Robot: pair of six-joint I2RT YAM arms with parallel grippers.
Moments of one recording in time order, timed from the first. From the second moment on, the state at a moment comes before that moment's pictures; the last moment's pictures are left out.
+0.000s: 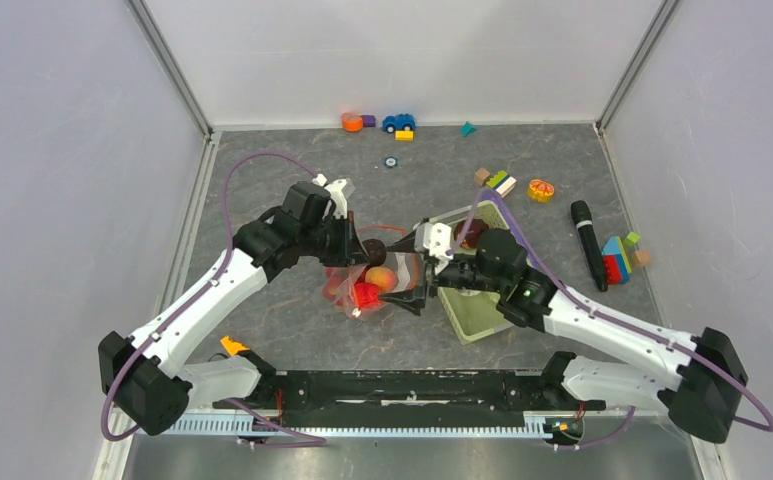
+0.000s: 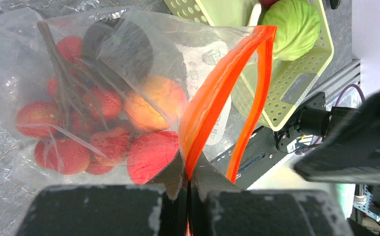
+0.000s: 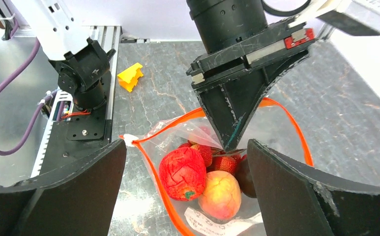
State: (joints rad) left arm -0.59 1.17 1.06 -0.67 0.27 -0.52; right arm 0.91 1.10 0.73 0.31 -0.51 -0.13
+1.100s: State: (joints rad) left arm -0.59 1.17 1.06 -0.67 0.27 -0.52; right arm 0.63 1.21 0.80 -0.11 0.18 0.09
